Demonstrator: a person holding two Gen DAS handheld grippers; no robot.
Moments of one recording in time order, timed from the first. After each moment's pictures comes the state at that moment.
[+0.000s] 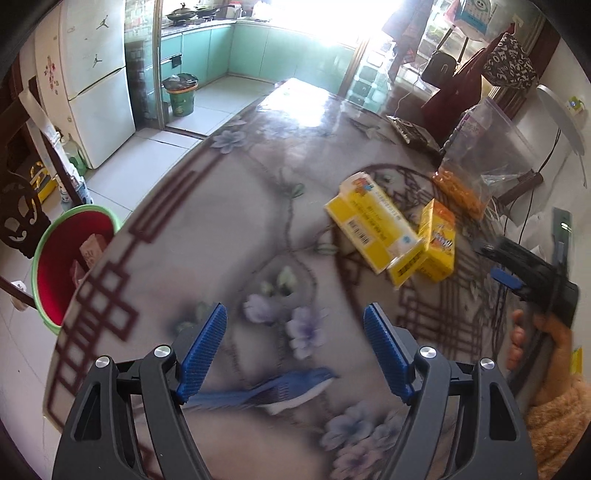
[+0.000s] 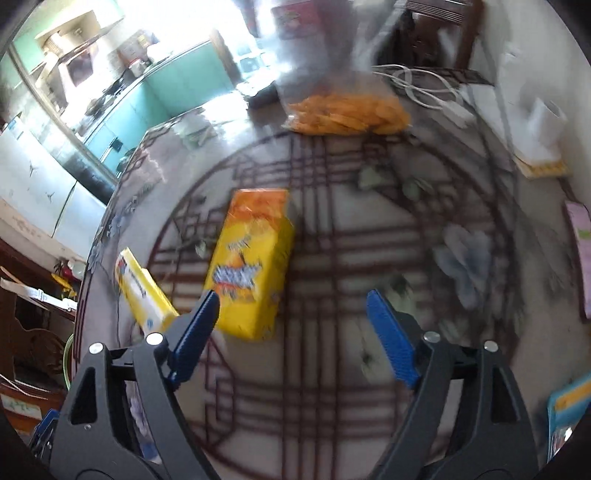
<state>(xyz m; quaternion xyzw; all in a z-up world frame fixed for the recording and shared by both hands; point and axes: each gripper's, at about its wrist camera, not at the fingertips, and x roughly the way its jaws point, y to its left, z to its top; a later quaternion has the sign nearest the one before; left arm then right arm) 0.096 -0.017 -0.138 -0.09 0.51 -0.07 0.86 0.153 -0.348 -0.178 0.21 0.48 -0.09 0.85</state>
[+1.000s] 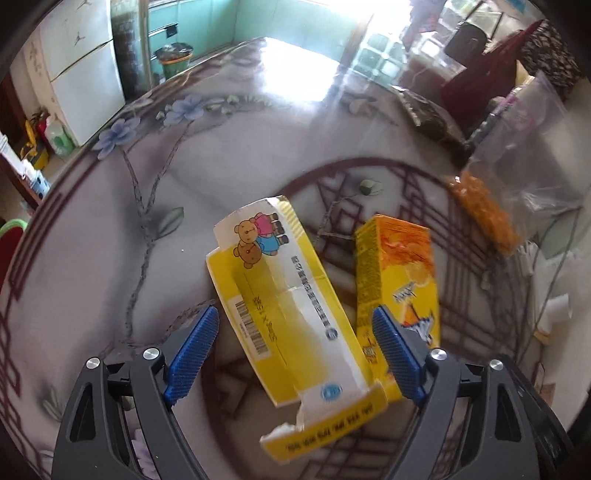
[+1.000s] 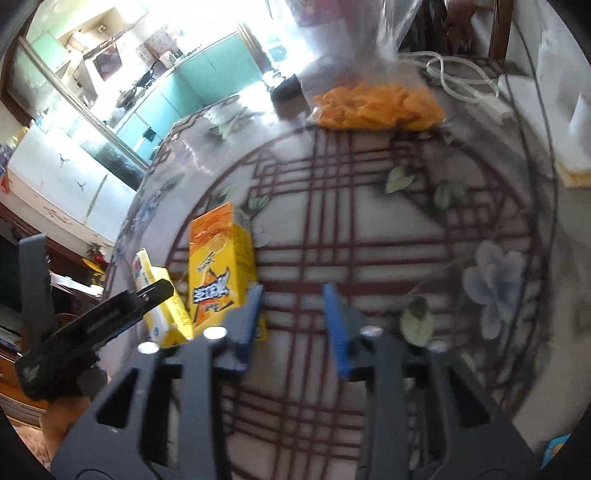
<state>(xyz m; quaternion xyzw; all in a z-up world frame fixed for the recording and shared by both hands) 0.238 -0.147 -0.212 -0.11 0.56 -0.04 0.82 0.153 -0.373 -0.185 0.23 0.48 -0.02 0.84</state>
